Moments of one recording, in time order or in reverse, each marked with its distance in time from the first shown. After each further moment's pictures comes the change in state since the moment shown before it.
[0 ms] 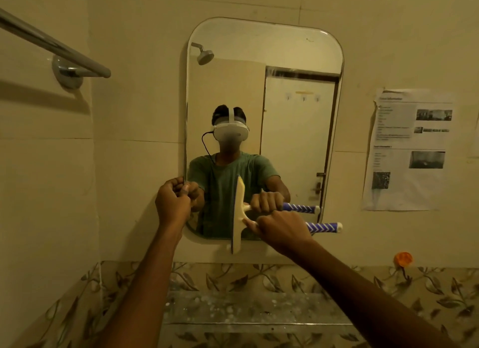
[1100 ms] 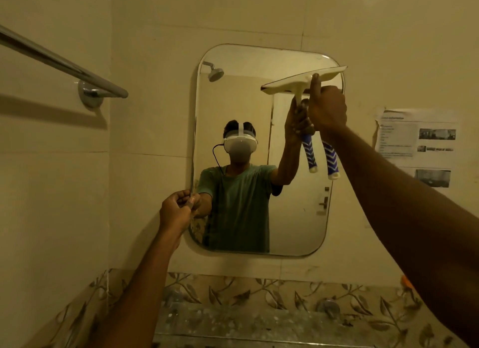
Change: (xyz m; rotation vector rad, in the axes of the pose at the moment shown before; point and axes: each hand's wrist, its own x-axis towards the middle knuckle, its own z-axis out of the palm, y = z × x) left_hand 0.014 -0.006 -0.009 -0.040 -0.112 -0.068; right_hand 0.117 0.145 -0.181 0.743 0.762 0.746
